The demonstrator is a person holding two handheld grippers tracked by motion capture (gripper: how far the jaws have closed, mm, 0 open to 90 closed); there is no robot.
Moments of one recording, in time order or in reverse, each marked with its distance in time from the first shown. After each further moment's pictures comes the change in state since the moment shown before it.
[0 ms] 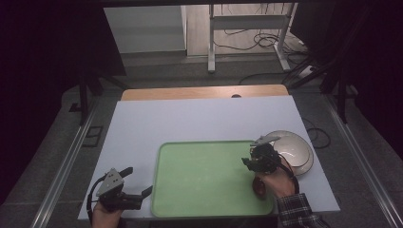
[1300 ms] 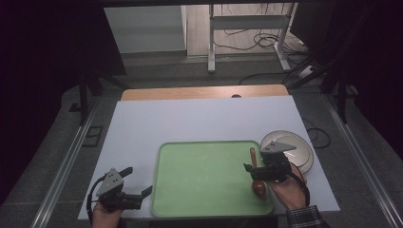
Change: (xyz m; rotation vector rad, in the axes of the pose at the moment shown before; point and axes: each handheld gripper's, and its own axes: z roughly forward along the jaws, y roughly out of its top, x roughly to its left) left arm 0.001 0.000 0.000 0.001 0.003 -0.002; right arm 0.006 -0.017 -0.036 -0.140 0.014 -0.010
